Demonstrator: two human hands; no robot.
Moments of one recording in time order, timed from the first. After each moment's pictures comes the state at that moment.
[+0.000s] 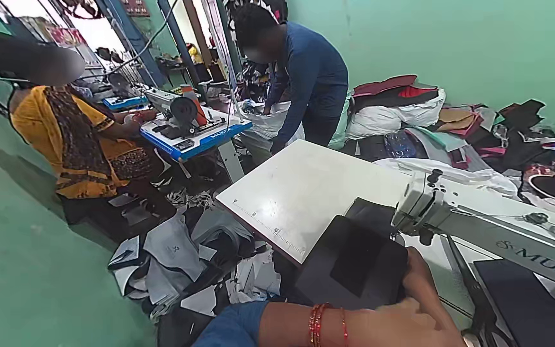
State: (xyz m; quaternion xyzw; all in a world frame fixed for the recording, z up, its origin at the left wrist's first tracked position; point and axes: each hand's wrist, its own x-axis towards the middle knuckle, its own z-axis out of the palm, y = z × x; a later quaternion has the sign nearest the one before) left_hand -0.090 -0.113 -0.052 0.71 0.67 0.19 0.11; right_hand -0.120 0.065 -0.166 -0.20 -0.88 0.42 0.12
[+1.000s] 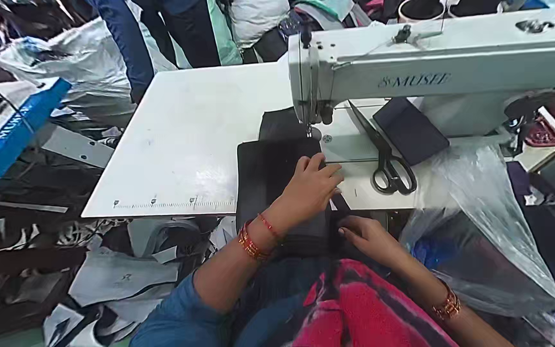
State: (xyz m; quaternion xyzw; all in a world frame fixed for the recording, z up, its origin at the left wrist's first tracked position) left_hand -0.145 -0.099 -0.108 0.69 0.71 0.13 0.01; right_hand 0.055 -0.002 -0.160 -0.22 -0.82 0.52 -0.08
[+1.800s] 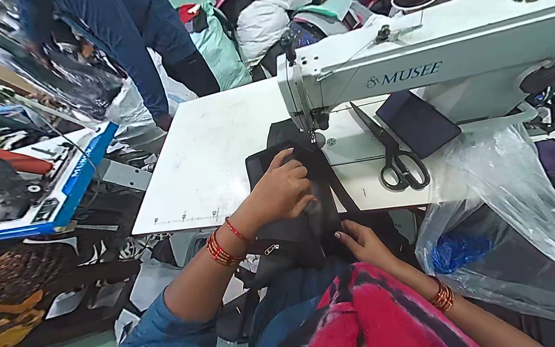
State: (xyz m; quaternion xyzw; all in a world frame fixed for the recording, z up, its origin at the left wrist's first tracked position) left_hand -0.194 -0.134 -0.067 0.77 0.63 0.08 -0.06; right_hand 0.043 -0.039 -0.212 -0.17 -0.74 0.64 0.07
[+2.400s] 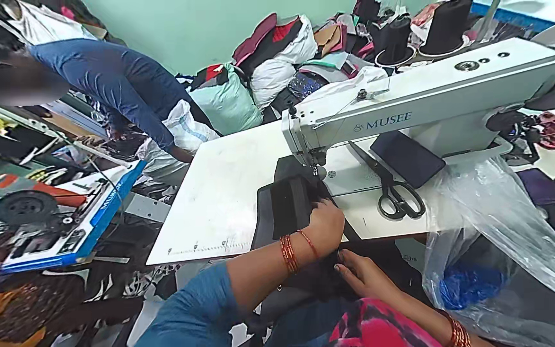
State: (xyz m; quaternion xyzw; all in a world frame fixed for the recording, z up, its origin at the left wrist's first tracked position) left_hand -0.091 -0.043 -0.065 0.44 0.81 -0.30 0.24; right_hand 0.040 -0.040 -0.181 -0.14 -0.79 0.60 0.01
